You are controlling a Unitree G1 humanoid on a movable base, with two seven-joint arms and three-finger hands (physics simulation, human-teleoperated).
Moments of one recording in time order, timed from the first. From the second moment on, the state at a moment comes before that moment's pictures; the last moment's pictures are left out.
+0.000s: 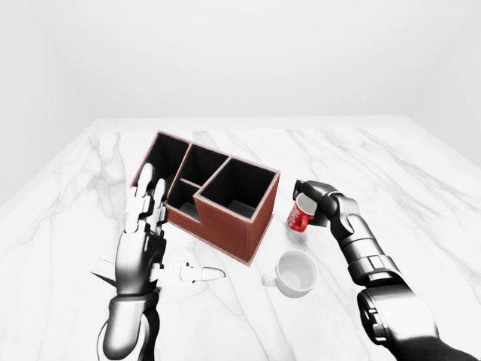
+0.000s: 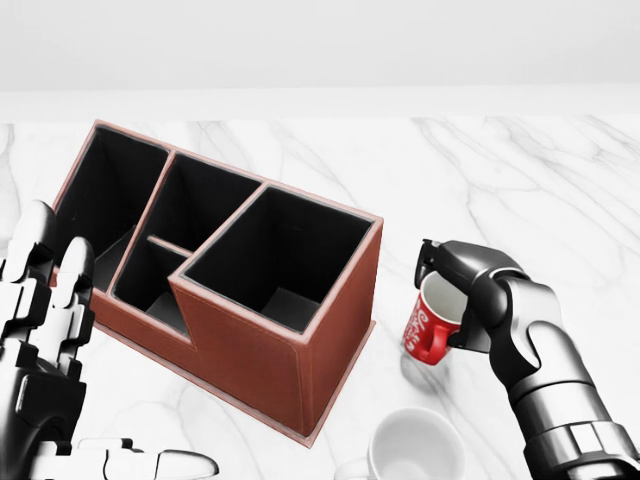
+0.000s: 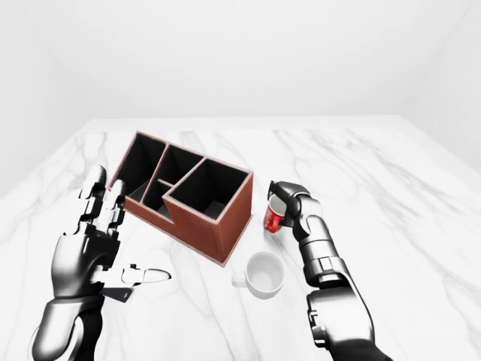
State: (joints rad) left arm 0.30 -0.01 0.02 -0.74 -0.01 0.09 -0.12; right arm -0.69 -0.27 0.01 0.74 -1.06 0.09 0.42
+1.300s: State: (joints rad) left arm 0.30 0.00 0.00 -0.74 -0.01 0.09 -0.11; right arm -0.84 -0.19 0.07 1.27 -0.95 0.09 0.06
